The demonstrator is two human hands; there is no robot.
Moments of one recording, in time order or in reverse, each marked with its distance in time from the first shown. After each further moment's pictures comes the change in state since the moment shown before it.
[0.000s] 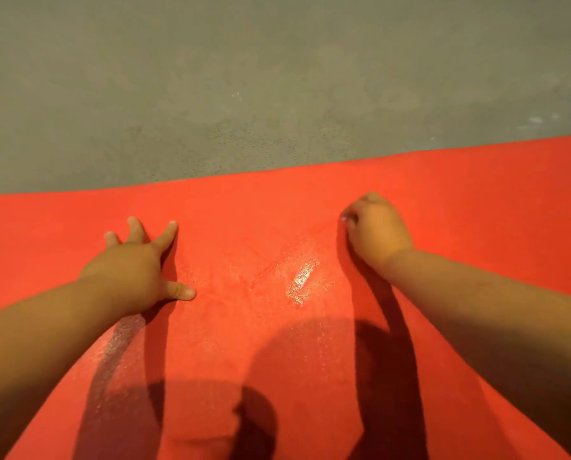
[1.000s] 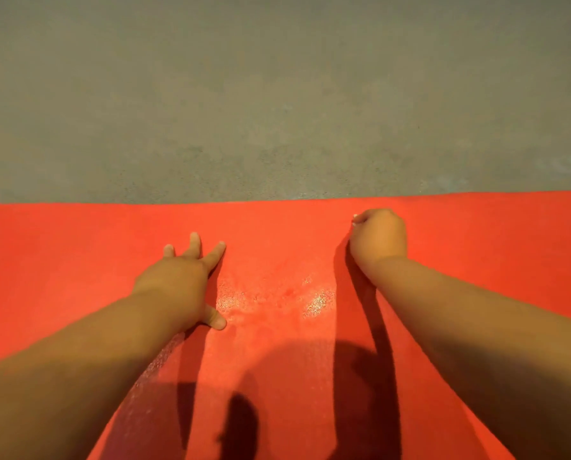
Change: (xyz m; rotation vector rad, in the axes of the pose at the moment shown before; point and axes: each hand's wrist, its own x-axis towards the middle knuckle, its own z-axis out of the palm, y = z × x) left_hand 0.000 -0.018 -0.008 0.066 -0.044 0.099; right_hand 0.048 -0.074 0.026 0.063 0.070 0.249
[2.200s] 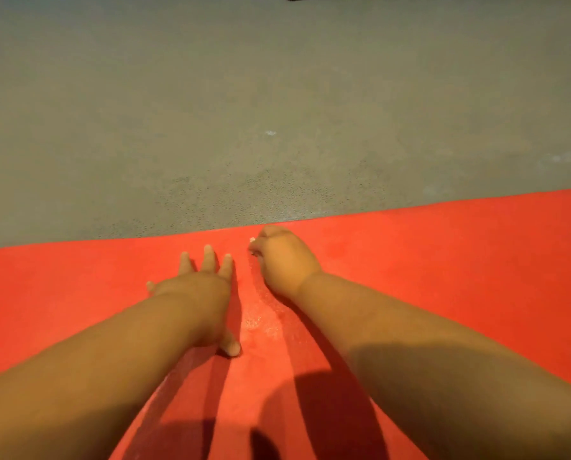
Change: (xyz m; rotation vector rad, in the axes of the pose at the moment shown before) left_hand 0.005 0.041 -0.036 0.084 -0.099 -0.022; right_hand -0.022 -0.084 0.033 -0.009 -0.230 -0.703
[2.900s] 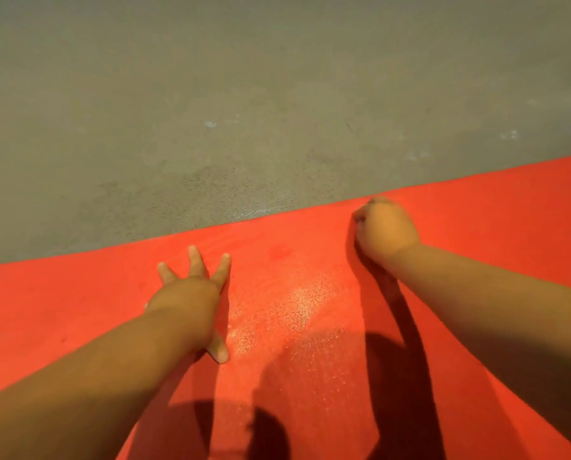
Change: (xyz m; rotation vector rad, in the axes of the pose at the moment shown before) left_hand 0.035 0.064 -0.004 -0.051 0.002 0.083; right_hand -0.076 0.185 -0.081 -0.249 0.120 0.529
